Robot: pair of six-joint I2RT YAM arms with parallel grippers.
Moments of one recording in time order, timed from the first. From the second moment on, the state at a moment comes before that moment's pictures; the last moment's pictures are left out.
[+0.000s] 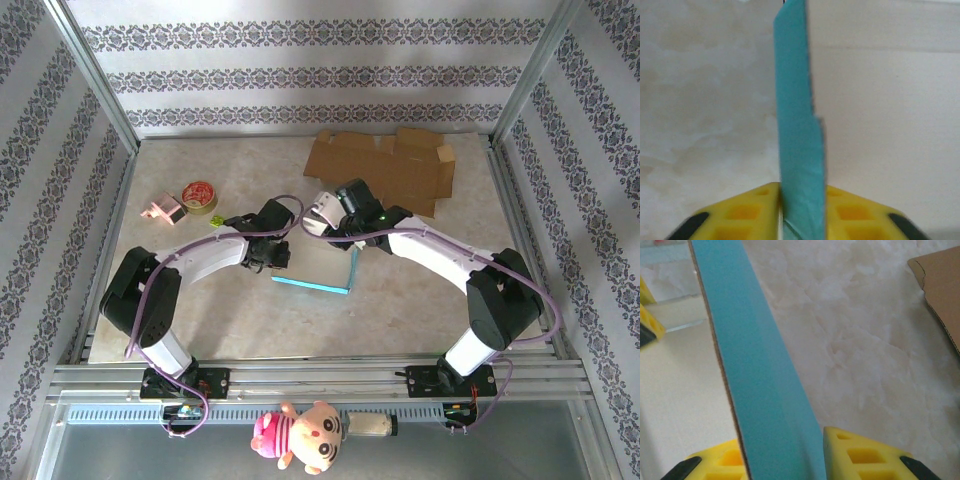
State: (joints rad) left arm -0.56 1.66 1.06 -0.60 -0.01 -0.41; right arm 0.63 1.61 1.15 -0.41 -0.08 -0.31
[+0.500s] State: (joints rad) left arm -0.56 1.62 0.90 -0.40 0.13 -0.43; right arm 0.65 1.61 1.14 -0.39 -0.08 -0.29
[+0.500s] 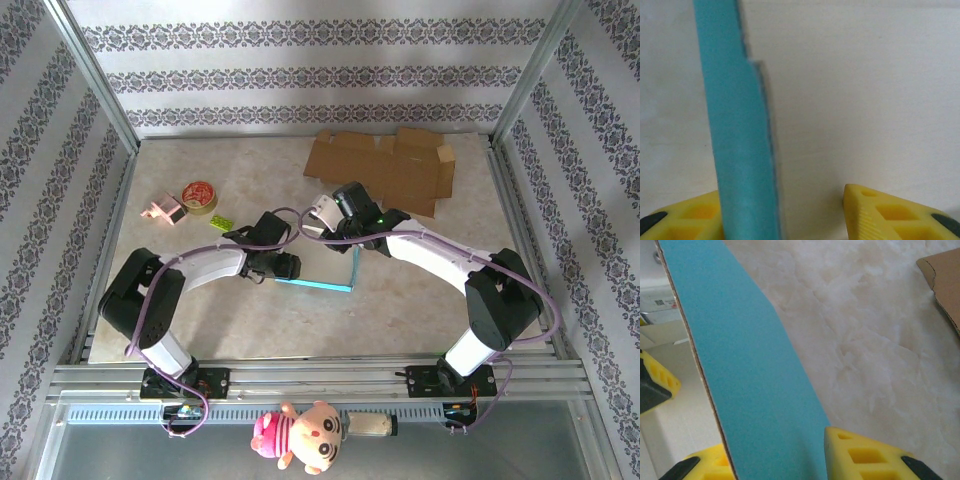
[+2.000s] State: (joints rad) left arm -0.15 1.28 0.63 -0.04 0.62 -0.80; right arm 0.66 1.61 1.14 -0.40 -0.07 -0.29
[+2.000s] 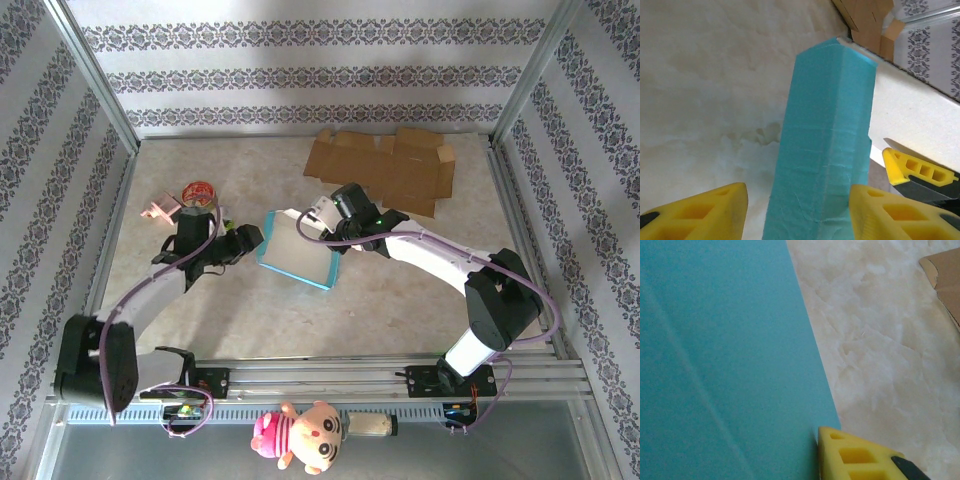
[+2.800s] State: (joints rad) left arm -0.16 1.40 0.82 -0.26 0.52 -0.52; right arm 0.67 1.63 1.15 -0.40 -0.06 -0.29
